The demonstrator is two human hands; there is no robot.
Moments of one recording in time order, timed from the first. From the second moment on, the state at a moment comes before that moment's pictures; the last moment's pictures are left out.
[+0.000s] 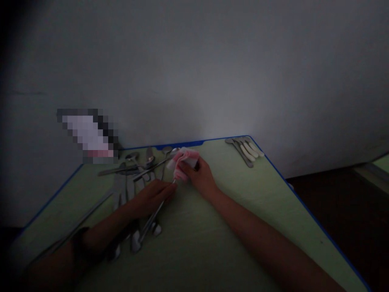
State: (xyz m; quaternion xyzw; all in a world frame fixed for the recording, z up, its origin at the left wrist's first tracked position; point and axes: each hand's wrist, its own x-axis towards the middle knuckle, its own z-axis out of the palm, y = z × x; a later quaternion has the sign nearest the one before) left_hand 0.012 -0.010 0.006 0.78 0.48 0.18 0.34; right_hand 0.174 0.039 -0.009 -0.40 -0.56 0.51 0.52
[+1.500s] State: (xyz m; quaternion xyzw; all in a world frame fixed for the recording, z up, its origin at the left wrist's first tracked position) left_hand 0.021 -0.014 0.009 0.77 0.50 0.20 0.34; right_hand 0.174 0.036 -0.010 -0.44 -0.53 0.51 0.52
